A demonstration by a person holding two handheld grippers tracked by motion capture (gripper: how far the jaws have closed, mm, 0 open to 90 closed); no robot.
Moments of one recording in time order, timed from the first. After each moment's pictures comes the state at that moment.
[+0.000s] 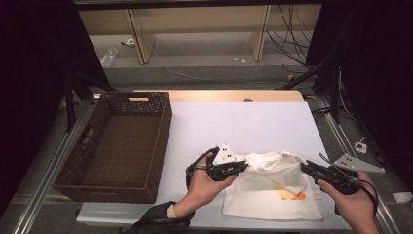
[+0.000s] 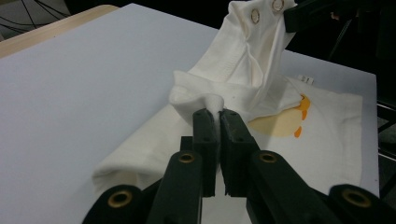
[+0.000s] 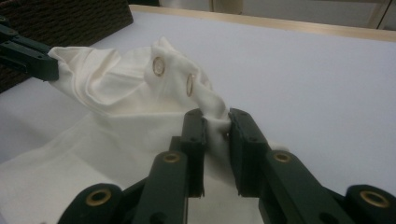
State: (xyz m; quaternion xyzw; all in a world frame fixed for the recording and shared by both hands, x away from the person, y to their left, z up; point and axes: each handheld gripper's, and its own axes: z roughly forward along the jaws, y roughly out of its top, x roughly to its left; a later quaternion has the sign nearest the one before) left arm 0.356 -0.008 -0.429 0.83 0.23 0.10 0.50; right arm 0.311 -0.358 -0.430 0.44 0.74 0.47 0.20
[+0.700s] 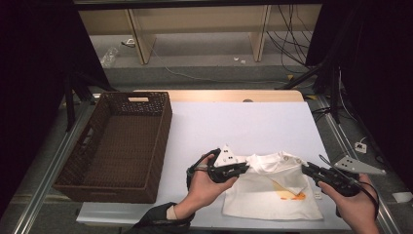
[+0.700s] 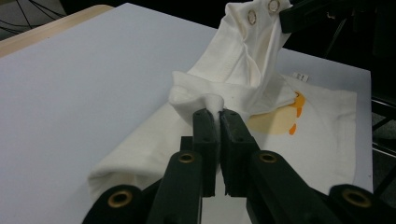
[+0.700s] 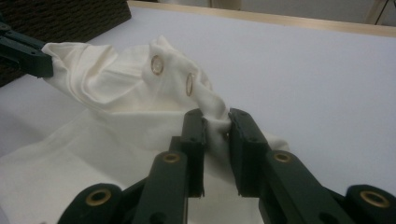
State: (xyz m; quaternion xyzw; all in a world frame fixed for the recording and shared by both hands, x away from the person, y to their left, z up) left arm 0.352 -0.010 -0.429 0.83 0.22 0.10 0.50; right arm 0.307 -0.359 -0.432 0.44 0.74 0.47 0.21
